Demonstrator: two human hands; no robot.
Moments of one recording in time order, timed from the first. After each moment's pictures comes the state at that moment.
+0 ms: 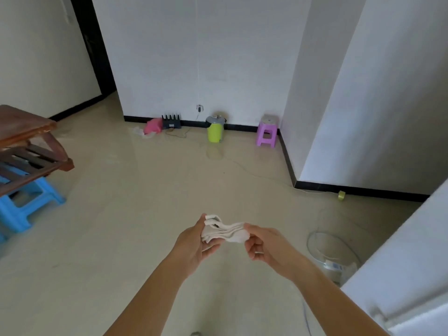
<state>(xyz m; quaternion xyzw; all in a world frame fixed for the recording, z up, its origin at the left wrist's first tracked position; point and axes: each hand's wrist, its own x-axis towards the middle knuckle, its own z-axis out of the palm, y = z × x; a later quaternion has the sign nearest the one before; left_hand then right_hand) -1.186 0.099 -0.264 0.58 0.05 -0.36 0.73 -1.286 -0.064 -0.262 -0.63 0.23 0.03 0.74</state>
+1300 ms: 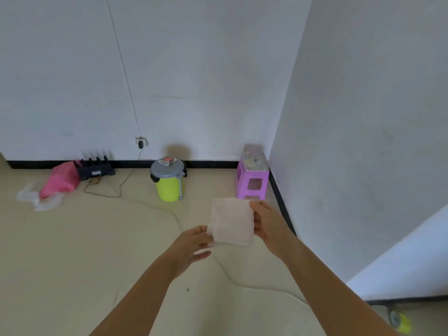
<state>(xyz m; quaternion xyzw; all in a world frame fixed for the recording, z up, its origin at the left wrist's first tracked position) -0.173 -0.671 -0.308 0.64 -0.12 -0.49 0.58 -0.284 -0.843 -0.271 -0.55 0.32 -0.16 0.75</state>
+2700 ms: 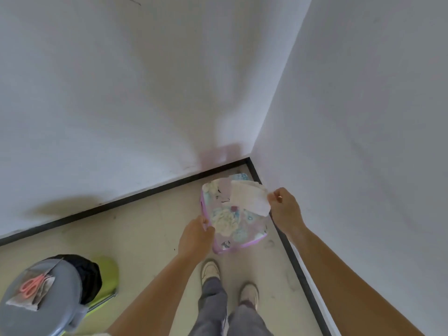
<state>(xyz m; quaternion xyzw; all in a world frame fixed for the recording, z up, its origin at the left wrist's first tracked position) 0.444 -1.541 -0.548 0.86 -0.23 -0.41 0.17 0.296 -1.688 -0.526 -0.66 0.61 -0.04 0.44</state>
